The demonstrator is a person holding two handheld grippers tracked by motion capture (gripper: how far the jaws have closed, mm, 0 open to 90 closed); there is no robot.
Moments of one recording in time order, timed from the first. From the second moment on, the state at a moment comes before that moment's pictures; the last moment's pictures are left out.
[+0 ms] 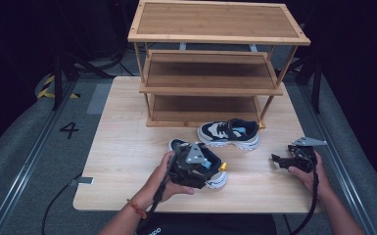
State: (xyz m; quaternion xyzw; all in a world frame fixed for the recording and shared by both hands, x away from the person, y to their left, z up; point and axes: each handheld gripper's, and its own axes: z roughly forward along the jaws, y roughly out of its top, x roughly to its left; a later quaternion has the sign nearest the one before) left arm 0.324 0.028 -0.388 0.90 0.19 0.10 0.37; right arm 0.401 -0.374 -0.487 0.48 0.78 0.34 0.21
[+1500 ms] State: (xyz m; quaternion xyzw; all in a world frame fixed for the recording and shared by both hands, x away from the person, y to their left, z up) left arm 0.336 0.037 -0.402 0.96 0.16 -0.07 0.22; right arm 0.400 -0.373 -0.487 0.47 0.78 0.35 0.21
